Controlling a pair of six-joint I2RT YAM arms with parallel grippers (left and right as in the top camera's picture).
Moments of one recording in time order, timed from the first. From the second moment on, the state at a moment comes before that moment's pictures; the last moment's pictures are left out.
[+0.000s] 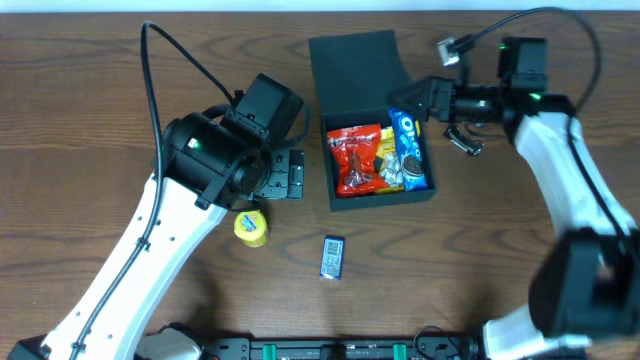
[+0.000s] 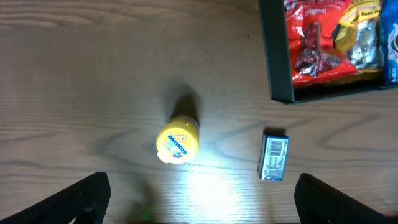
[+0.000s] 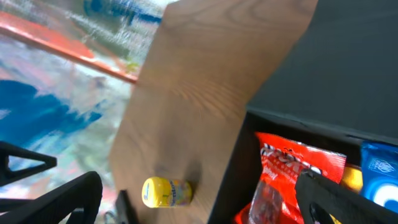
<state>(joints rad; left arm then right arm) -0.58 1.48 1.68 -1.49 -0.14 -0.48 -0.03 1.66 1.33 -0.56 -1.02 0.17</state>
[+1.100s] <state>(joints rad) -1.04 1.15 0.81 -1.09 -0.56 -1.24 0.32 1.22 1.21 -0.96 -0.09 0.11</state>
